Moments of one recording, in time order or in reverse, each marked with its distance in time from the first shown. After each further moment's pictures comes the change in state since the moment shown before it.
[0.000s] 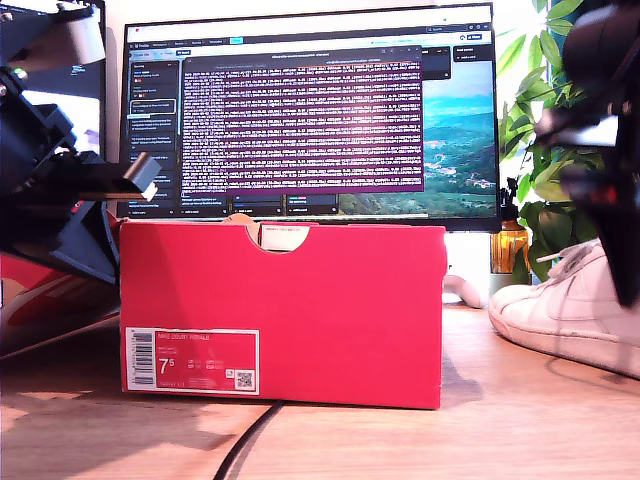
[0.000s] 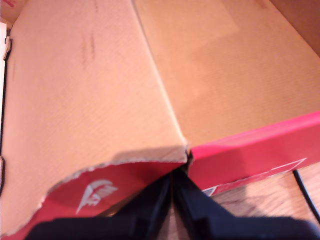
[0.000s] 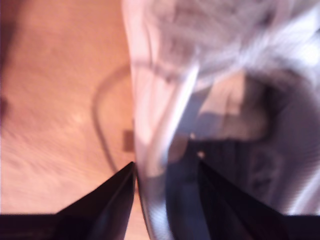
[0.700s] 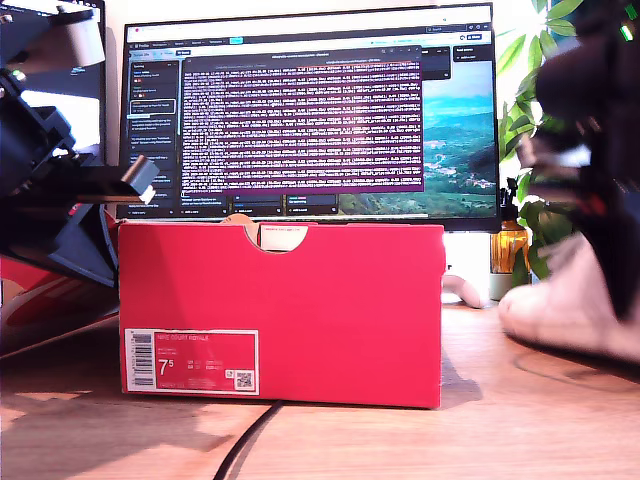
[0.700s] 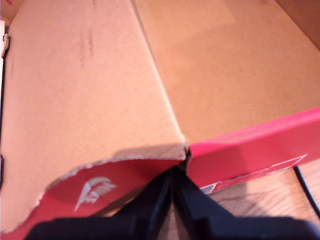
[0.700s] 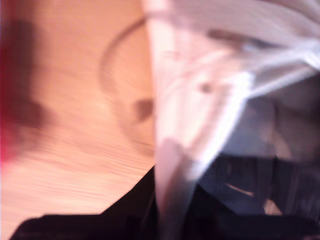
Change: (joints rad) left arm 0.000 0.000 0.000 -0.010 0.000 0.000; right arm 0.069 0.040 0.146 -0.098 -0.078 0.213
